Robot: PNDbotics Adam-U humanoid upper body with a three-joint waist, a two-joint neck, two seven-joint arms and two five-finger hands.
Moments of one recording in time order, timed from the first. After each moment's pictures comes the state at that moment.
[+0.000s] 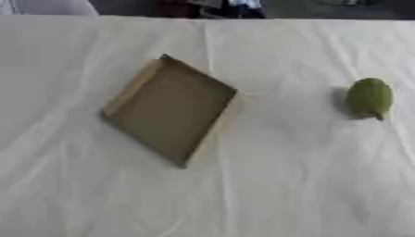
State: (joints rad) left arm -0.15 0.60 0.66 -1.81 0.40 -0.56 0.17; right arm -0.34 -0.81 -0.37 -1.71 -0.17 -0.60 -0.01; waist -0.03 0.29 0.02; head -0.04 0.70
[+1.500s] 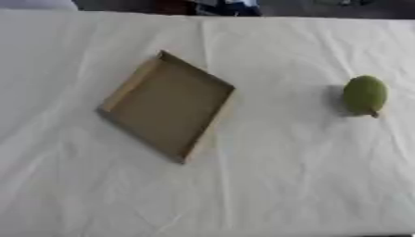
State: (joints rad) left arm -0.15 0.59 0.66 -1.82 0.40 -0.53 0.17; right arm -0.35 -0.99 -0.29 -1.44 0.07 -0.66 -0.05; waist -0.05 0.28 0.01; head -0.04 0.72
